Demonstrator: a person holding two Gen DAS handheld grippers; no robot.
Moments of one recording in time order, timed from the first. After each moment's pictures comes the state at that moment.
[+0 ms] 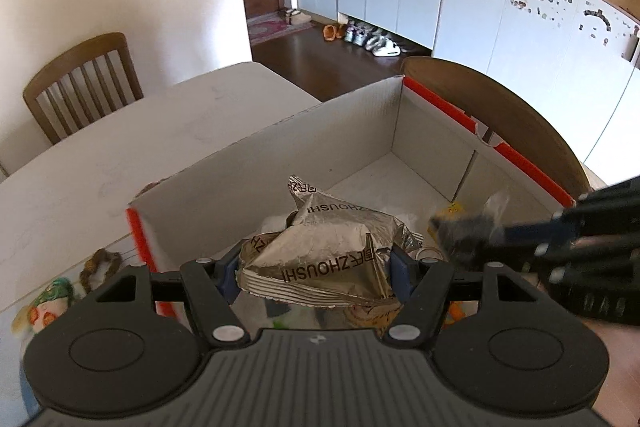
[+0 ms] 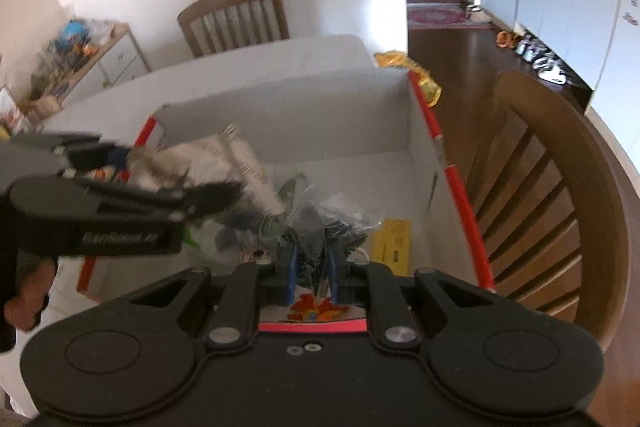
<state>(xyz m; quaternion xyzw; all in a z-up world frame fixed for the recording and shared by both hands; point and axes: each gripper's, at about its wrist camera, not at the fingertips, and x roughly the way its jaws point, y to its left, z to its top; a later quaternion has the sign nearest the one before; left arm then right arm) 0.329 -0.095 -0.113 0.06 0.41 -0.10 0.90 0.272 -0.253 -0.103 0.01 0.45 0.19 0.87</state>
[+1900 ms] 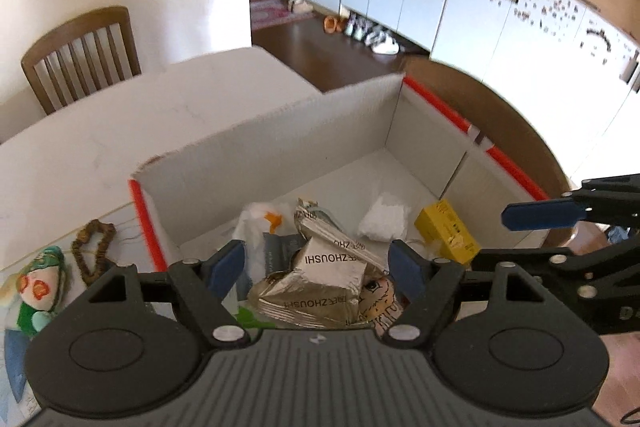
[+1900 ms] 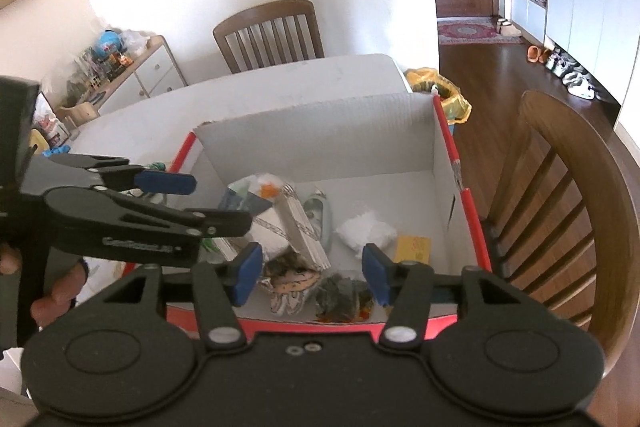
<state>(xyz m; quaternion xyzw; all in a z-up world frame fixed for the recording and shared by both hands) 0.310 -0.074 -0.096 0.01 0.43 -0.10 0.90 0.268 -0.274 -0.076 0.03 0.42 0.25 0.87</state>
